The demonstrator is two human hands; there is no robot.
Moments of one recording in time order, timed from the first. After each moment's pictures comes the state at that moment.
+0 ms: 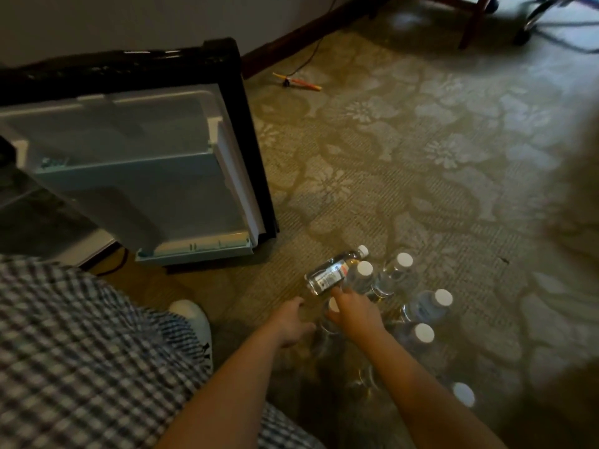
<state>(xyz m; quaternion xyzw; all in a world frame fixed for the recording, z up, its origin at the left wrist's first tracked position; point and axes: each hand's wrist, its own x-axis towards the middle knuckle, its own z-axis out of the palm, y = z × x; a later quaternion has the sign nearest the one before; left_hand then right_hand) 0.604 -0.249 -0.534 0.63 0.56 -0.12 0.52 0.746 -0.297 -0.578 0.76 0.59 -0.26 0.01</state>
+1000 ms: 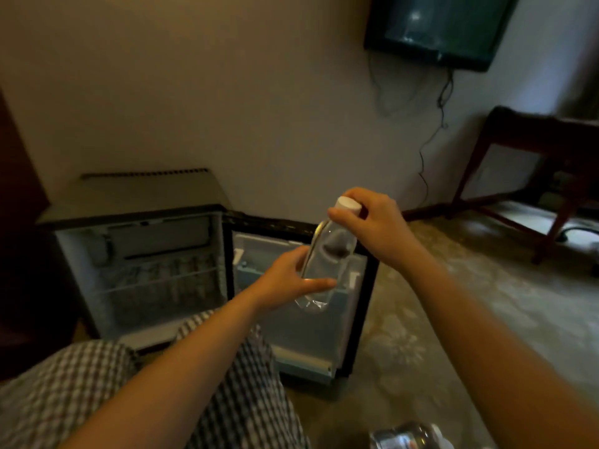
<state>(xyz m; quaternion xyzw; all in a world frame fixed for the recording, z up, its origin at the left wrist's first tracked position) 0.440 -0.176 -0.268 0.72 0.41 0.37 0.43 0.601 -0.181 -0.185 0.47 0.77 -0.12 -0.42</state>
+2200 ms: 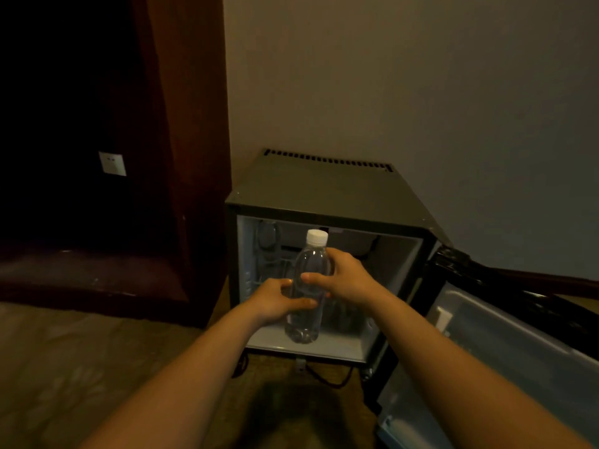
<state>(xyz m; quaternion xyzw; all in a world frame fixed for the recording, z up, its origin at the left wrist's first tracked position) 0.105 -0.066 -0.380 0.44 0.67 0.41 0.44 0.235 0.010 -0.331 0.38 0.81 -0.41 -0.18</state>
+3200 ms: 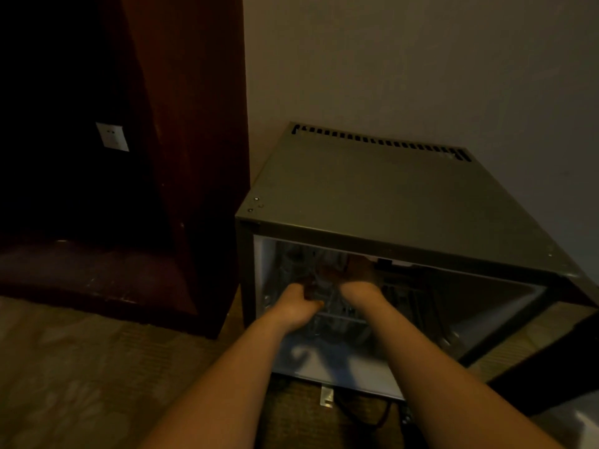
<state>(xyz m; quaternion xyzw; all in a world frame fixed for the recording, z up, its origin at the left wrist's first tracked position) 0.031 0.044 -0.452 0.39 0.72 0.41 0.40 0.118 0.128 -0.416 0.51 0.77 -0.36 -0.12</state>
